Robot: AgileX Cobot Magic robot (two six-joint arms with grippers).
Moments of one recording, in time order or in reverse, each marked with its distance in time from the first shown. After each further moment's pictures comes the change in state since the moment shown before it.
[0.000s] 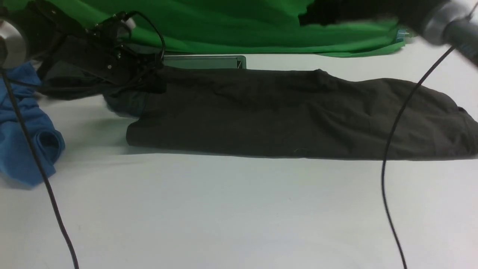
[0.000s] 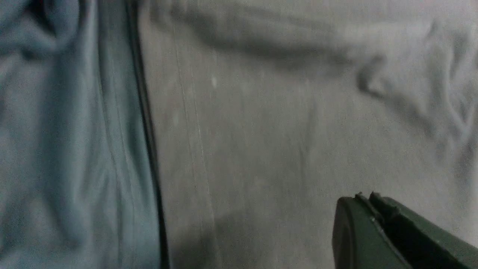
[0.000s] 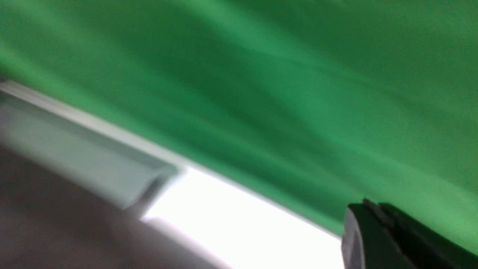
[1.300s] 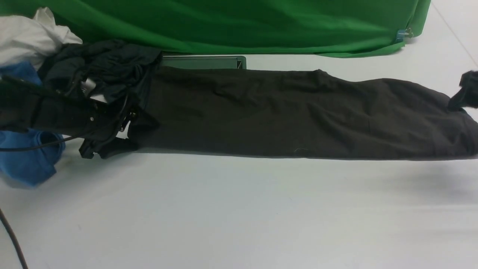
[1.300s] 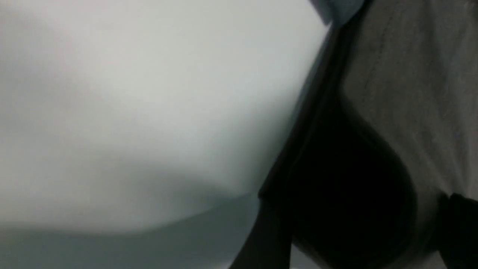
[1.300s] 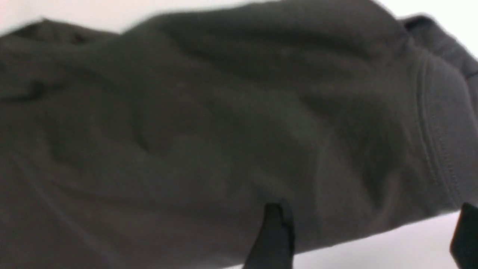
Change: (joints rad) right arm -0.452 -0.604 1.057 -0.058 0.028 0.490; left arm 0.106 -0.162 0.553 -0.359 -0.199 -0.073
